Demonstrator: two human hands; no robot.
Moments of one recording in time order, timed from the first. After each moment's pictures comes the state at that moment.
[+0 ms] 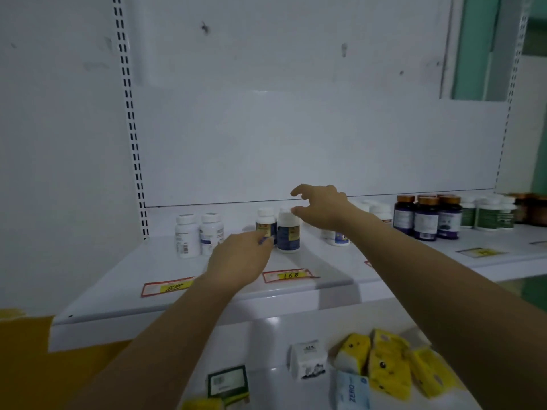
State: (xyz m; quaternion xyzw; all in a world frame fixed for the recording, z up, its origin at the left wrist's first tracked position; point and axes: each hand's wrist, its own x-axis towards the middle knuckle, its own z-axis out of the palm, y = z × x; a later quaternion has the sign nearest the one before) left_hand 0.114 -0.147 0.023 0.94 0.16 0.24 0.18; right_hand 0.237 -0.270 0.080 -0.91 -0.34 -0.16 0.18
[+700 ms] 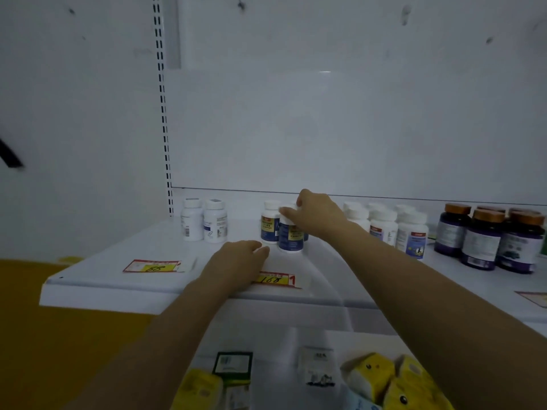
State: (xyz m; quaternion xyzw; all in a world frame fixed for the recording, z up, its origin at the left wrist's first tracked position) left_hand 0.158 -0.167 -0.001 0.91 0.30 0.19 0.19; right_hand 0.303 -0.243 0.057 -0.88 -0.41 -0.10 0.23
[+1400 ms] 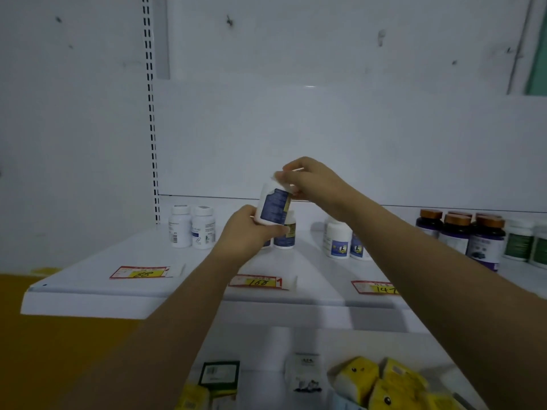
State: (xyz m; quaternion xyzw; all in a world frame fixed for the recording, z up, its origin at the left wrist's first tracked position) left_hand 0.165 -0.202 0.044 0.78 0.19 0.34 0.49; right_hand 0.281 -0.281 0.108 -0.69 -0.47 0.06 0.55
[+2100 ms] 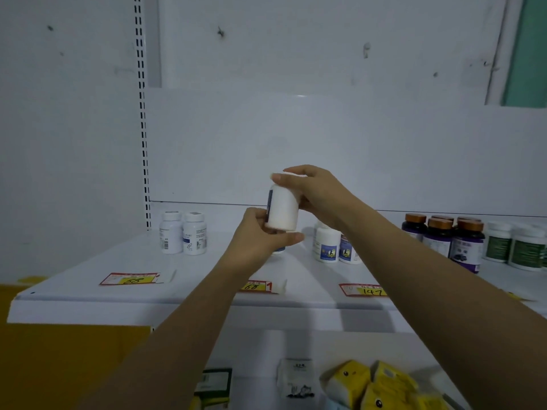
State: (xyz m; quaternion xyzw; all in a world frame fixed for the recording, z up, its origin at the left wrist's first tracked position) left_hand 0.177 -0.221 0.038 0.75 0.11 0.34 0.55; right_hand 0.280 -0.302 0.107 -0.63 -0.43 0.12 0.64
